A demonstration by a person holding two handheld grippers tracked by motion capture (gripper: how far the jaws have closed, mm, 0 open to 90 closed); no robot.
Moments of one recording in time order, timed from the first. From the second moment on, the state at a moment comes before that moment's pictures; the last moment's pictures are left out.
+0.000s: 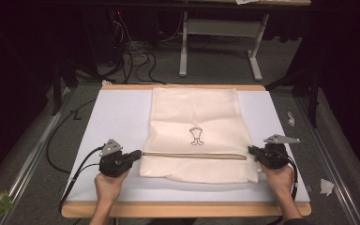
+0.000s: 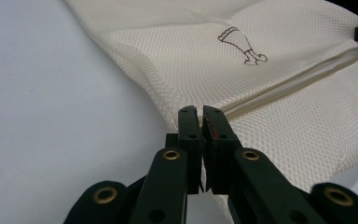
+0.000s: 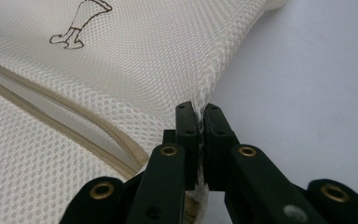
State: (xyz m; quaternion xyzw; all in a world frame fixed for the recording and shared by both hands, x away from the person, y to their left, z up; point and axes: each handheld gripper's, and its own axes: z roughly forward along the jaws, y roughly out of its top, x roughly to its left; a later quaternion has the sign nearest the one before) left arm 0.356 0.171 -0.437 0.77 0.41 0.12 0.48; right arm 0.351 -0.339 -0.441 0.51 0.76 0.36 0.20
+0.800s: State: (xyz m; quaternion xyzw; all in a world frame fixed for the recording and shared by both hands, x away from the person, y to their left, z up) left arm 0.358 0.164 -0.452 0.79 0.42 0.11 0.44; right arm 0.353 -0.338 -0.459 0.51 0.77 0.34 0.19
